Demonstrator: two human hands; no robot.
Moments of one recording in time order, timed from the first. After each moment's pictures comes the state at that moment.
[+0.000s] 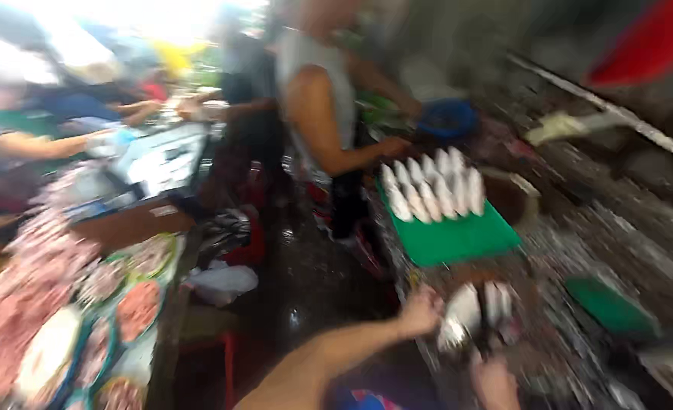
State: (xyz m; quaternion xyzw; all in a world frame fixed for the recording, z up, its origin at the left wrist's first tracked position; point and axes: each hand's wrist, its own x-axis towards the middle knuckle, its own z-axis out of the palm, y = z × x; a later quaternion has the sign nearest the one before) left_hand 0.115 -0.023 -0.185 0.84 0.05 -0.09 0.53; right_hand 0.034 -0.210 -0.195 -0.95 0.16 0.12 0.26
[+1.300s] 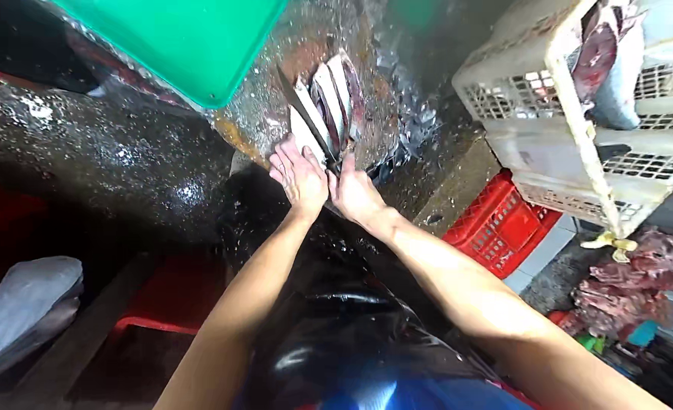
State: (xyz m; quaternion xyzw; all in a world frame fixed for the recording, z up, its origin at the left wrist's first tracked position) left_hand 0.125 -0.132 -0.271 0.94 0.08 -0.15 0.30; right_hand 0.095 -0.220 -0.191 -0.91 0.21 0.33 0.13
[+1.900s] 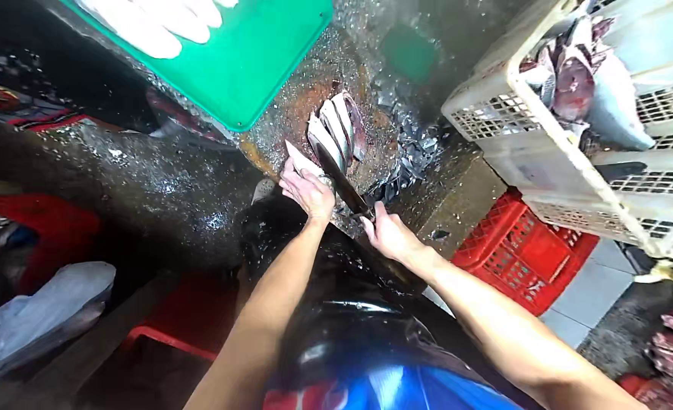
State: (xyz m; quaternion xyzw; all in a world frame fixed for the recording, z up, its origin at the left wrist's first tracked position) left_hand 0.101 -0.146 -0.286 0.89 0.17 0.01 0.42; right_hand 0.018 -0.284 -0.173 -0.89 0.17 0.40 0.16
